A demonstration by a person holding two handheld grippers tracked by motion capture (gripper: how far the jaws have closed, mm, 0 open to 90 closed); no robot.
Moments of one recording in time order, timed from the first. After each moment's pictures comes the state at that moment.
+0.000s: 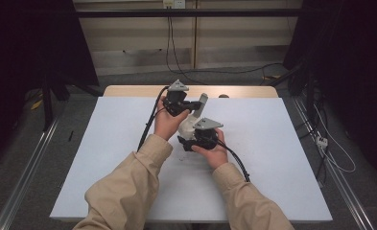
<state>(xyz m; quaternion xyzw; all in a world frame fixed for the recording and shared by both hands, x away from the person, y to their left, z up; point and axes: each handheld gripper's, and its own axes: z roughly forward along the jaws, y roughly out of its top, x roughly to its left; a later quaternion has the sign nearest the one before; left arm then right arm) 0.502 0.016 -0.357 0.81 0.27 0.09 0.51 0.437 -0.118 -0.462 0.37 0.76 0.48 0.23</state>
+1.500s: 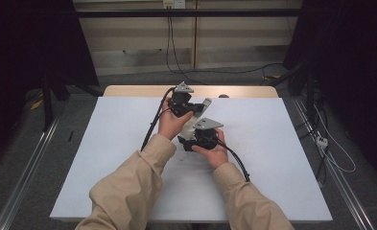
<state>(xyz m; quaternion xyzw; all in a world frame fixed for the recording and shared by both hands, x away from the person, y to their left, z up) 0.508 0.003 -0.369 0.83 0.26 0.08 0.49 0.437 -0.119 -0.462 0.37 0.76 0.48 0.23</state>
